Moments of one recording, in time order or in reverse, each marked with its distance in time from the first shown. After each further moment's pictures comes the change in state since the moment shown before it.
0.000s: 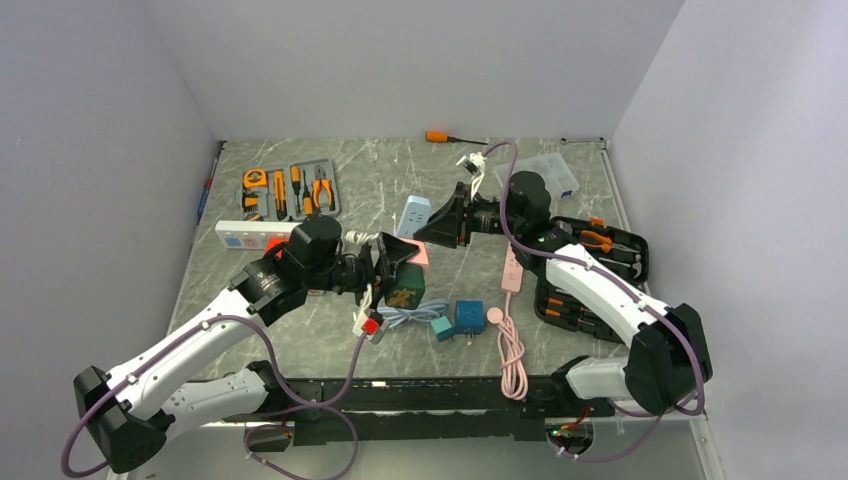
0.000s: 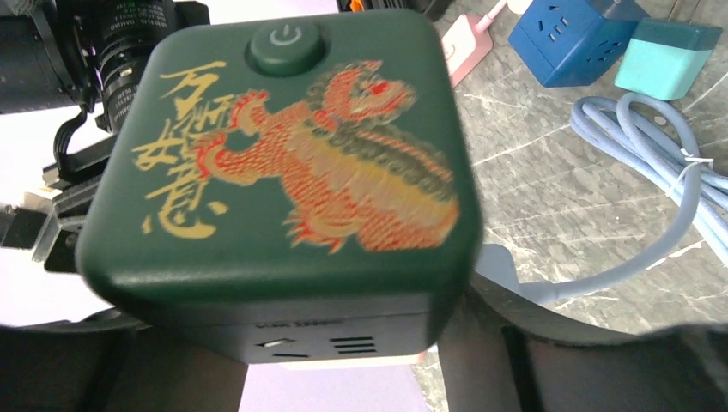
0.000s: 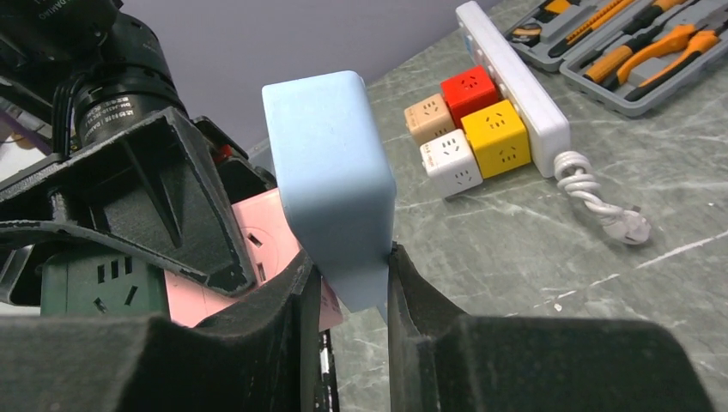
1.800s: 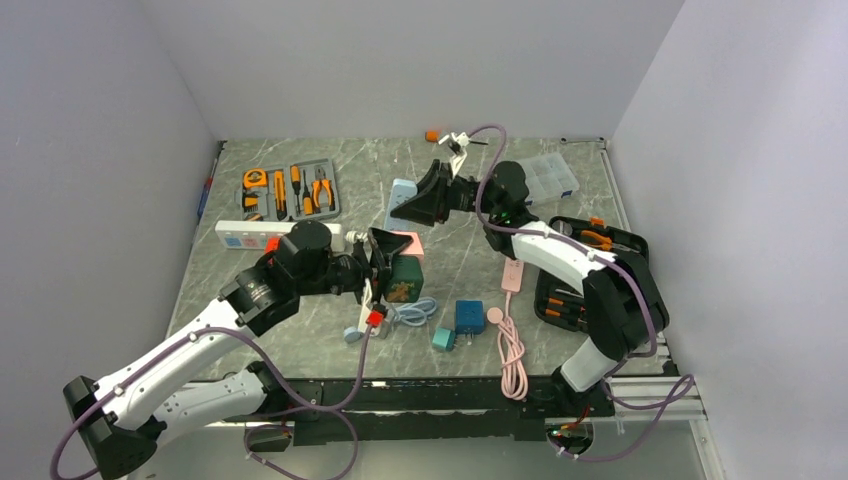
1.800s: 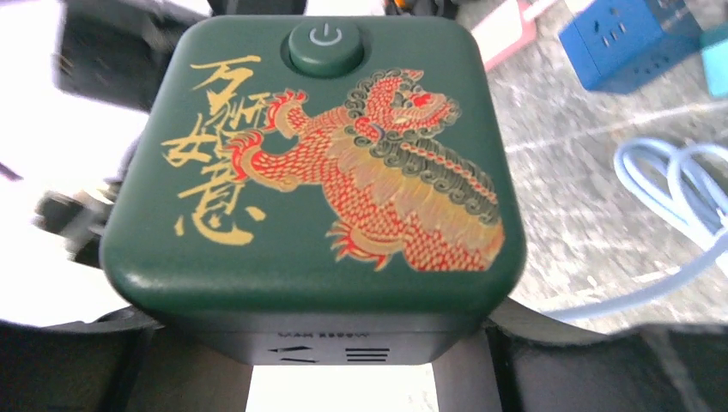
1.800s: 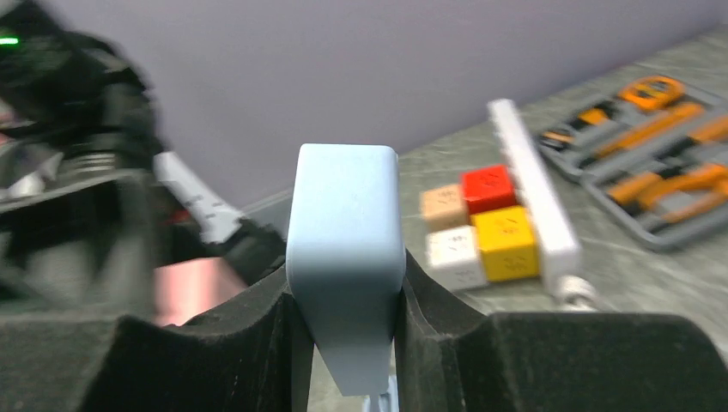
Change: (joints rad) left arm -0.043 -0.066 -0.016 0.073 -0.150 -0.210; right arm 0.030 0.306 0.102 0.594 -0.113 0.261
